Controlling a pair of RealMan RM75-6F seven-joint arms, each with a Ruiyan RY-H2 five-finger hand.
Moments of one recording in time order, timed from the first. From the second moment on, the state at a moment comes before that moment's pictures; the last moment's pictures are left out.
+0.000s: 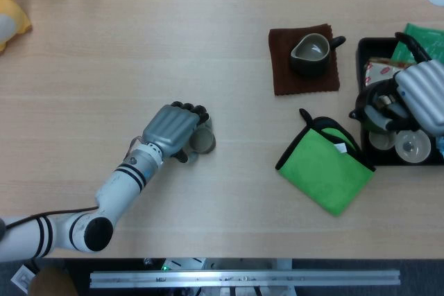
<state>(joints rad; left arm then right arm) -0.73 -1.67 -0.09 -1.52 0.92 0.79 0.49 0.49 -1.04 0.09 -1.92 -1.38 1.07 -0.12</state>
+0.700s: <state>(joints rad) -0.80 -1.74 -0.08 -1.47 0.83 0.81 0.50 0.48 -1.03 0.09 -1.91 -1.39 1.08 -0.10</state>
